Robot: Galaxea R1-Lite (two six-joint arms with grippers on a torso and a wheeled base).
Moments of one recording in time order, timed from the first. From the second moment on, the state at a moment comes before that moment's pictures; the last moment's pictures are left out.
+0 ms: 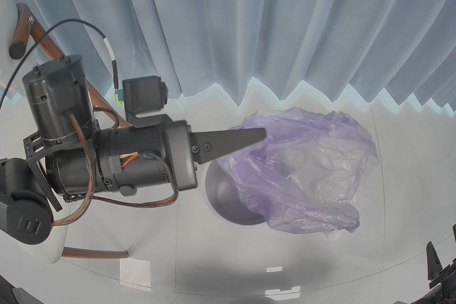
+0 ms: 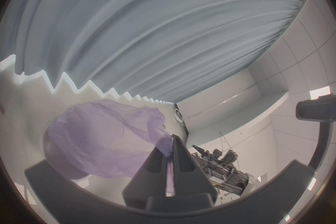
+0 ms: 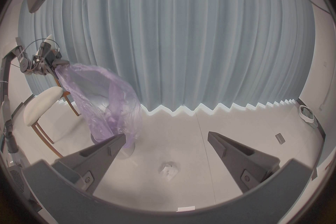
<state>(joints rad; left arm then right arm) -0.70 1.55 -0.82 -0.73 -0.58 -0.53 0.00 0.02 -0.02 -0.01 0.01 0.00</state>
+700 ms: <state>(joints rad) -0.52 1.69 -0.73 -0.92 -0.49 -0.47 0.00 0.02 -0.02 -0.01 0.01 0.00</state>
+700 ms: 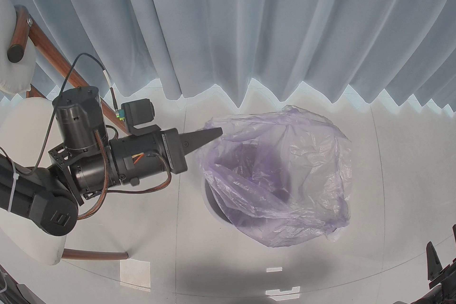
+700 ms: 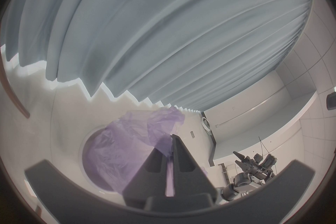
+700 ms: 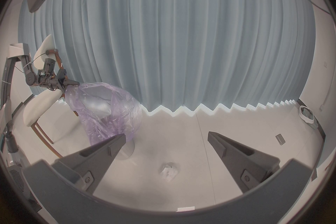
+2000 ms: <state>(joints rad) -0.51 1.93 -0.81 -1.25 -0.15 -0.38 0.14 0.36 -0.16 -0.16 0.08 0.20</state>
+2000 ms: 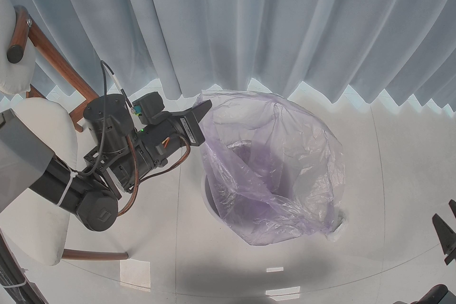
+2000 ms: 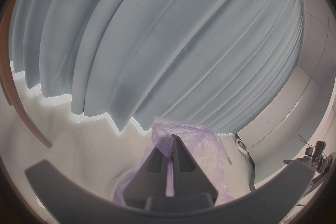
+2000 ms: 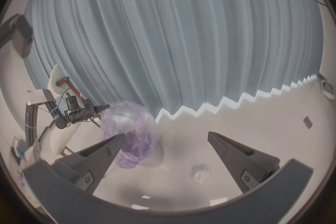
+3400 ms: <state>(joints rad) -0.51 1.87 -0.80 -1.23 -0.14 -0.39 0.47 1.90 -0.35 -0.85 0.56 0.14</state>
